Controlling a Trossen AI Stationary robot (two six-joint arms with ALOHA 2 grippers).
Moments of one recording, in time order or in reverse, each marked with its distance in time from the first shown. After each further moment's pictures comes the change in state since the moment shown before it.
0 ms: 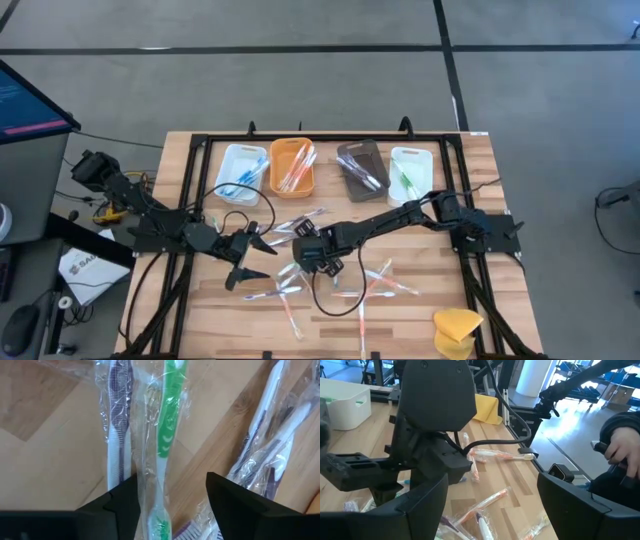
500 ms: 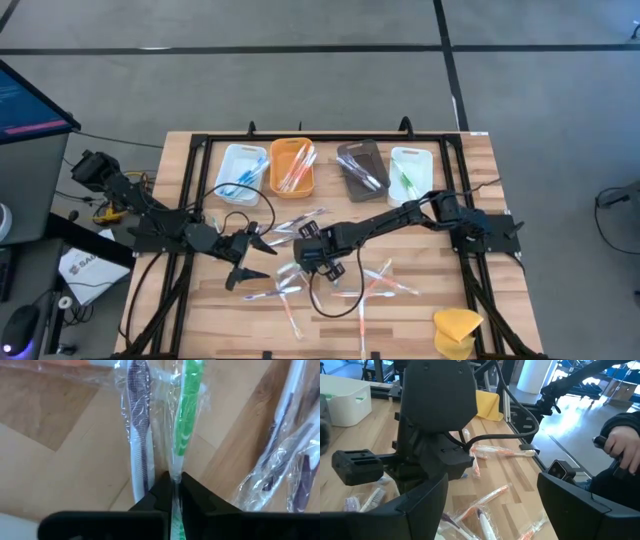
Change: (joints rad) left arm 0.000 0.000 0.000 -0.019 0.000 -0.002; right arm -0.007 0.002 -0.002 -0.056 -0.045 0.133
